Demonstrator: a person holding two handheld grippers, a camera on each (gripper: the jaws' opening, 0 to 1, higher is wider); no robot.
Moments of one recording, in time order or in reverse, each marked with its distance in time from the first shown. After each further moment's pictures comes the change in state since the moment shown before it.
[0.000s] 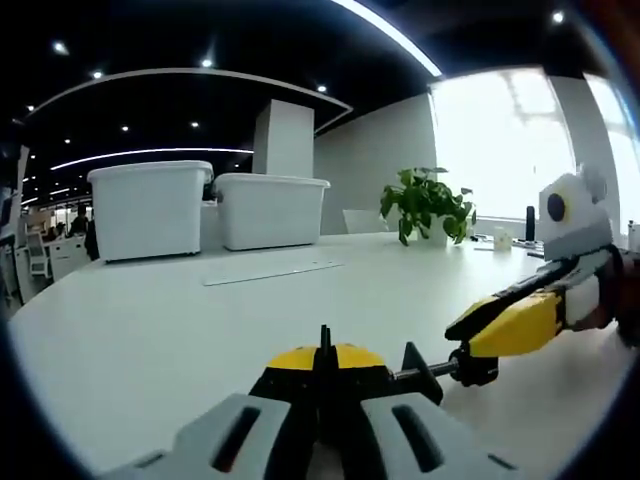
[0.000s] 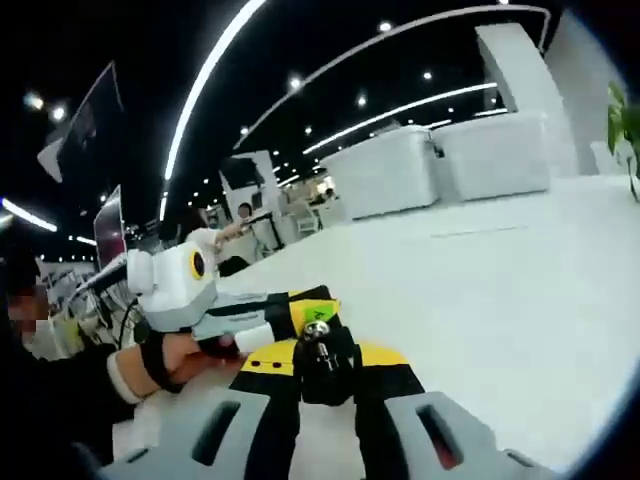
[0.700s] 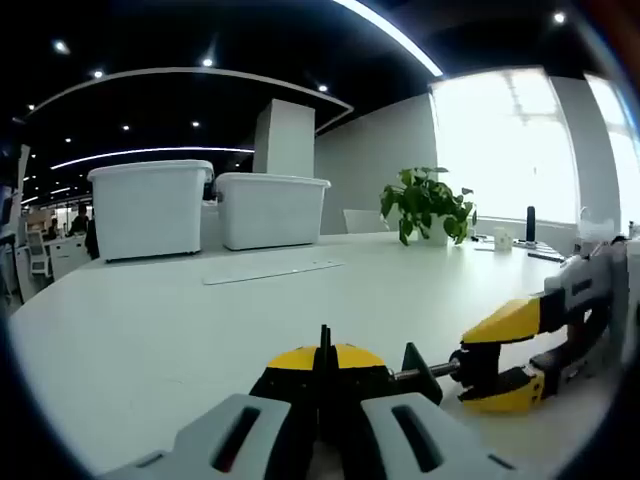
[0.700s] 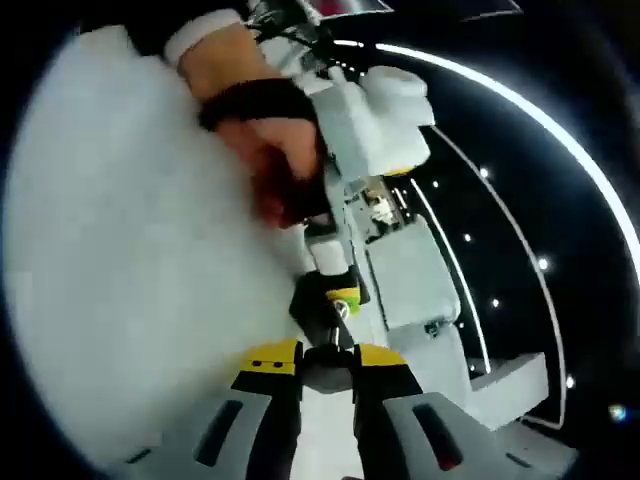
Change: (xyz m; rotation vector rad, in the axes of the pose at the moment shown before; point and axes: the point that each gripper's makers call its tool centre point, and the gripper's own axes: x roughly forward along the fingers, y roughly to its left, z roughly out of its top) left arm 0.002 0.000 0.000 -0.004 0.001 0.002; right arm -0.005 0.042 -0.025 -1.660 0.072 -0.142
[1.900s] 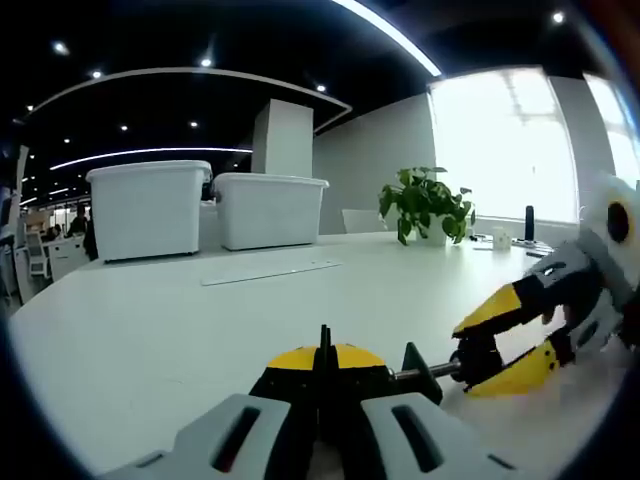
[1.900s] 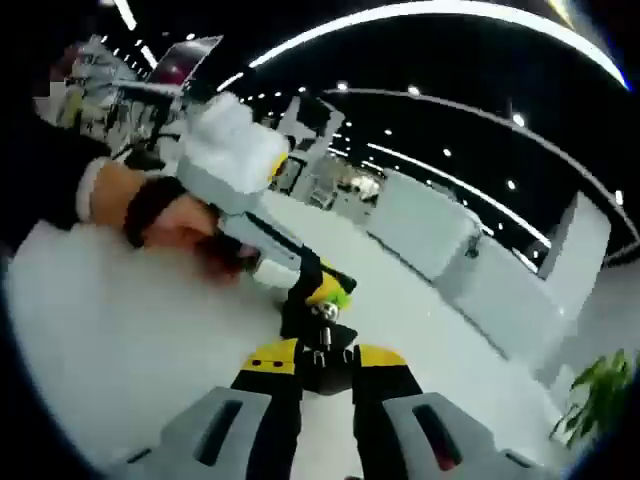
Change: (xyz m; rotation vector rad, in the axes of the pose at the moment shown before) left arm 0.003 0.000 -0.001 0.002 0.001 -0.006; right arm 0.005 -0.009 -0.013 0.461 -0.011 0.051
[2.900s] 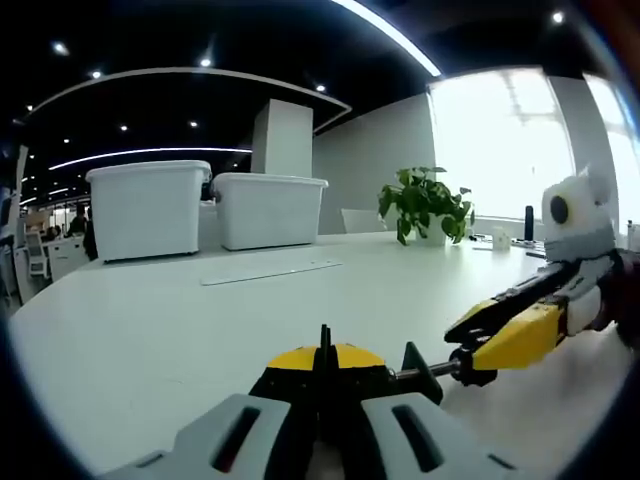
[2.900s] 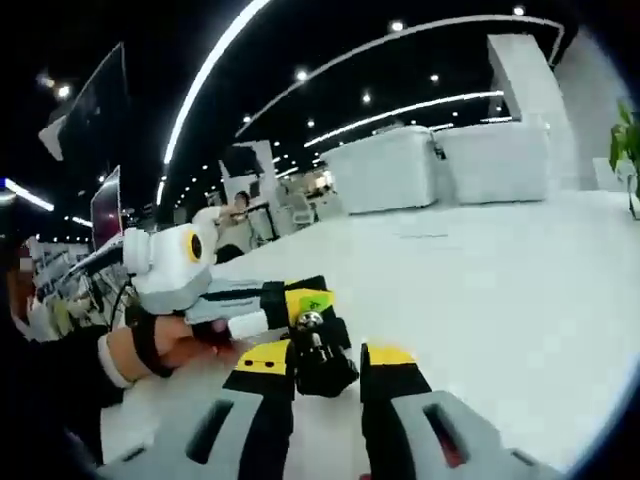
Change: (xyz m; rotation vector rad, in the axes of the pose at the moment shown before) left arm -0.008 -0.001 -0.001 -0.001 -0.001 -0.002; right arm 0.004 -0.014 -0.023 1.161 -0.042 0.105
